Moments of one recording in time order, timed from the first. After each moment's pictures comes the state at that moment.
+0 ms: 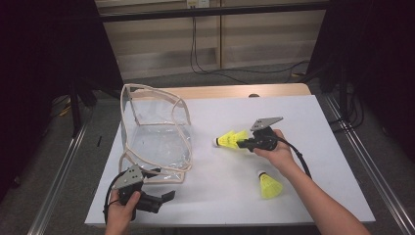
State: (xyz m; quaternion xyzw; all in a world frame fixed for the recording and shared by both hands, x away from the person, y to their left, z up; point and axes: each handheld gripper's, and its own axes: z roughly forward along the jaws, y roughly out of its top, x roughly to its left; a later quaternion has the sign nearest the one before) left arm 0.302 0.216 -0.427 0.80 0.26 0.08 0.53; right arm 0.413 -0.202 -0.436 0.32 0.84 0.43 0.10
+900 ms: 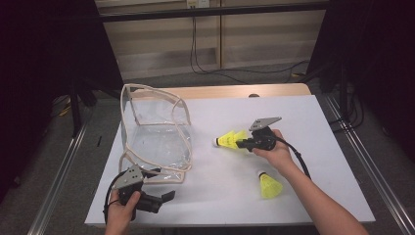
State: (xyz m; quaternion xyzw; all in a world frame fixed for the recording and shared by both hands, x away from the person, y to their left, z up) left arm 0.302 0.216 -0.427 0.81 0.26 0.08 0.53; right arm 0.415 -0.200 -0.438 0.33 0.84 0.43 0.10
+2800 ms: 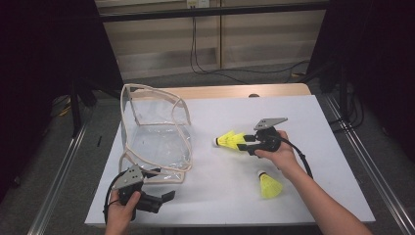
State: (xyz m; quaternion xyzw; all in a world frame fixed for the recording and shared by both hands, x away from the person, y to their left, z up) left arm 0.301 0.216 -0.427 0.81 0.26 0.08 0.52; right arm 0.408 -0.211 -0.434 0.35 0.82 0.44 0.11
